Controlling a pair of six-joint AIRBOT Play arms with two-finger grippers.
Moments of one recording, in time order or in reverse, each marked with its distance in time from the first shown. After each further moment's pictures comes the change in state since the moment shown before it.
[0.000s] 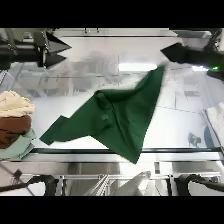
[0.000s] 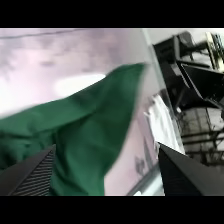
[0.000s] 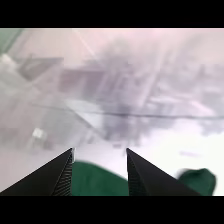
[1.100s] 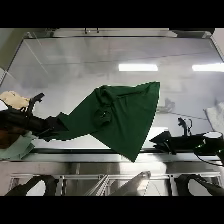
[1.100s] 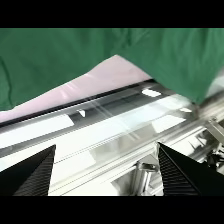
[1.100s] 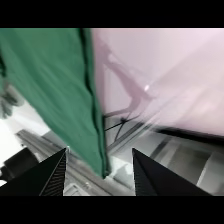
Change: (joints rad) left arm 0.103 0.404 -0.810 0.528 -0.209 0.012; right arm -0.175 0.311 -1.095 -0.104 0.307 0.262
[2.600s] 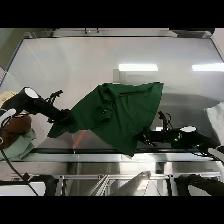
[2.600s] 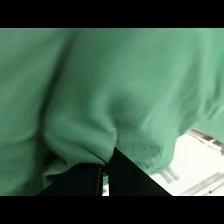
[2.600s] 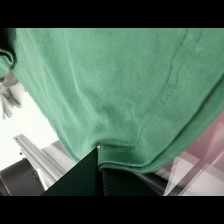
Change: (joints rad) left arm -0.150 -0.490 0.273 0.074 0.193 0.036; right arm 0.412 -0.167 0.093 0.388 -0.223 -0.179
